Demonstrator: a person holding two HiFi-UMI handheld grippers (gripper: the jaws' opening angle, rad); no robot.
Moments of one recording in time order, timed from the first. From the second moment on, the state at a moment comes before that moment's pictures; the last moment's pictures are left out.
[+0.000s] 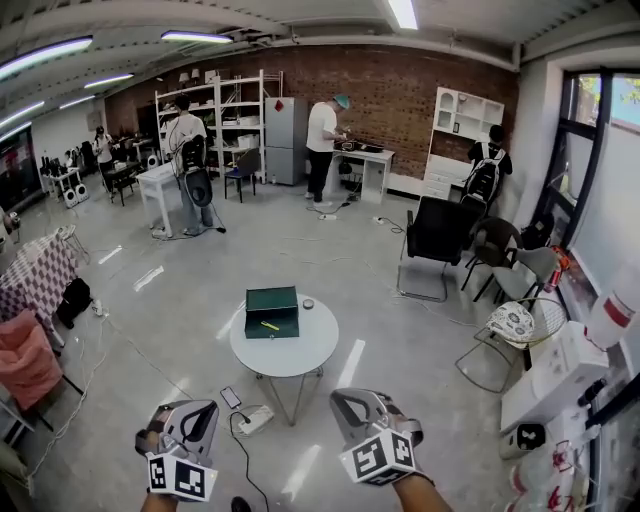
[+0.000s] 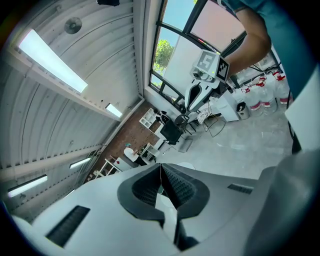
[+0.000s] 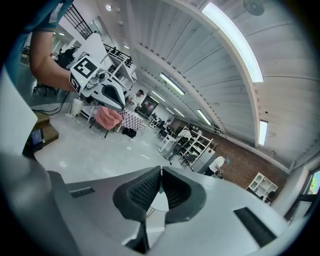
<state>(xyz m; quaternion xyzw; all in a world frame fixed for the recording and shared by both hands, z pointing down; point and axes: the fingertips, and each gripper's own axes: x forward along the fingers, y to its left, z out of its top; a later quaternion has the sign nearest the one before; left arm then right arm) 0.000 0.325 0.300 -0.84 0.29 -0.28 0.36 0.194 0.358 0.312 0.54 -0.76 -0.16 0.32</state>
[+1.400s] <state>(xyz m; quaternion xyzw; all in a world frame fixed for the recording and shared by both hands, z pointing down) -0.050 -0.056 0.291 -0.90 0.15 -0.18 0.38 0.132 0.073 0.294 0.67 -0.63 -0.09 0.37</state>
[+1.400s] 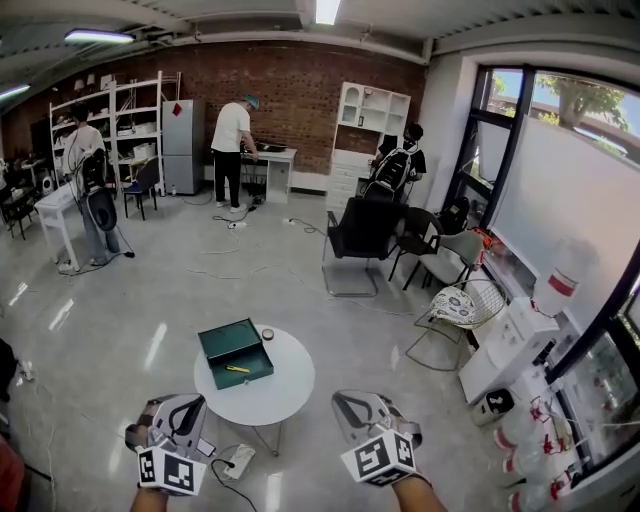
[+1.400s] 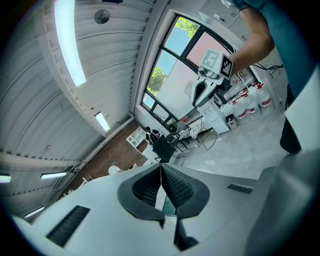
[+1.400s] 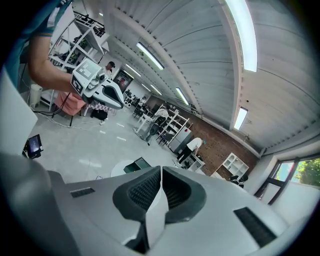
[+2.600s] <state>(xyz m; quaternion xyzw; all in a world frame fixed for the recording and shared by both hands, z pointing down) -0.018 -0.294 0.340 -0.85 0.31 -0.29 0.30 0.212 -0.281 0.357 0.51 -0.78 -0.12 0.34</state>
